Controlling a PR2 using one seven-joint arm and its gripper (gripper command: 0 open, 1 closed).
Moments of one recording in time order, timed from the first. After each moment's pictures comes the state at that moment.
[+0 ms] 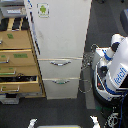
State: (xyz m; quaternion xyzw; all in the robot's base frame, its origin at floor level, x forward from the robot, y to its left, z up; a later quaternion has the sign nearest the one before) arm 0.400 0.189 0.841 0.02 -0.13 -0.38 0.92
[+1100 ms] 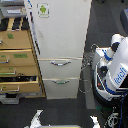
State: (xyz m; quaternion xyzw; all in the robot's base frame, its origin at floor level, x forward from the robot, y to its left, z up) arm 0.456 0.159 0.841 -0.07 -0.02 -0.42 0.90
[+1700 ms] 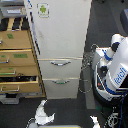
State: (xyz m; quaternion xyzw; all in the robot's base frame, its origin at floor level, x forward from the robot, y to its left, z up) arm 0.518 0.131 0.855 -0.08 -0.02 -0.40 0.91
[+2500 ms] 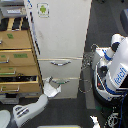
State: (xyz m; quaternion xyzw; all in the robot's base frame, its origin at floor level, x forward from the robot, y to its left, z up) arm 0.690 0.100 0.902 0.01 0.00 -0.24 0.97
